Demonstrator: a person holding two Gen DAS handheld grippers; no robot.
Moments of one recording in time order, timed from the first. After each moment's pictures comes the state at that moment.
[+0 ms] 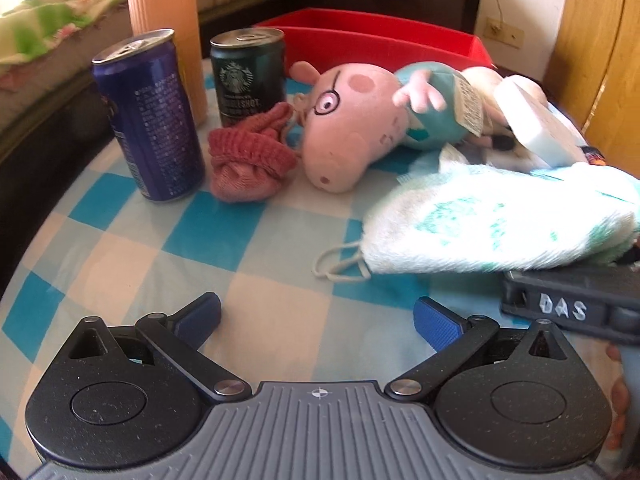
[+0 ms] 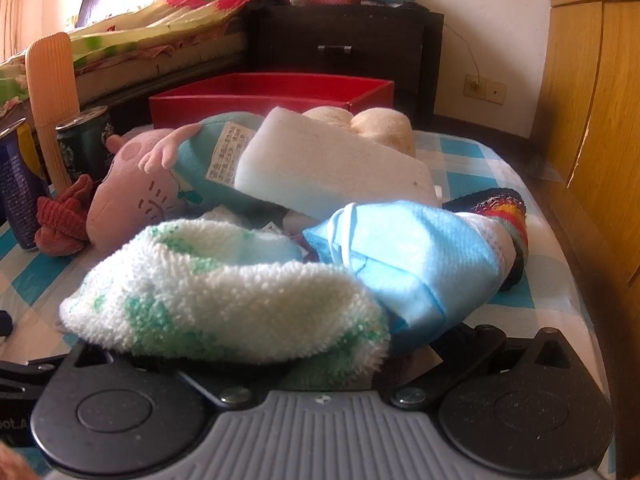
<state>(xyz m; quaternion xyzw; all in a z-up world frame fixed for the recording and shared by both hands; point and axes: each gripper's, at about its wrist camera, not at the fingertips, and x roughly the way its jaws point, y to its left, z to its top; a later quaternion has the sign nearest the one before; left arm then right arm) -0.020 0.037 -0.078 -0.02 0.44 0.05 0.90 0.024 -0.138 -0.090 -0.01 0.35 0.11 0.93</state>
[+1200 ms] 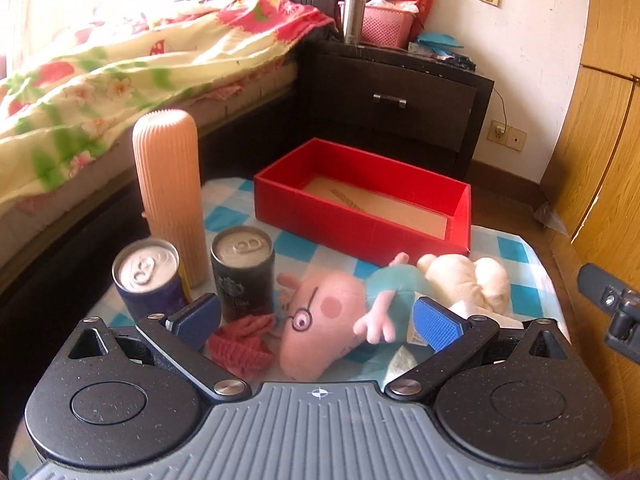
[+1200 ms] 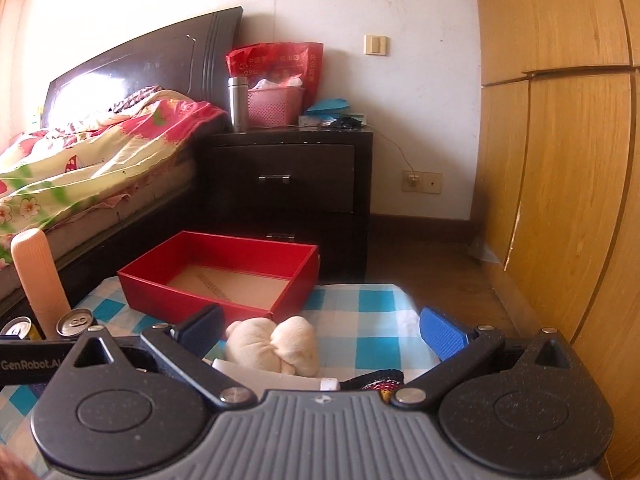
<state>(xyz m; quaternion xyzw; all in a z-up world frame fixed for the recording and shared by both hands) 0.025 0.026 0.035 -0.07 0.34 0.07 0.94 0.021 -0.184 0.052 0.04 0.20 0.02 0.98</state>
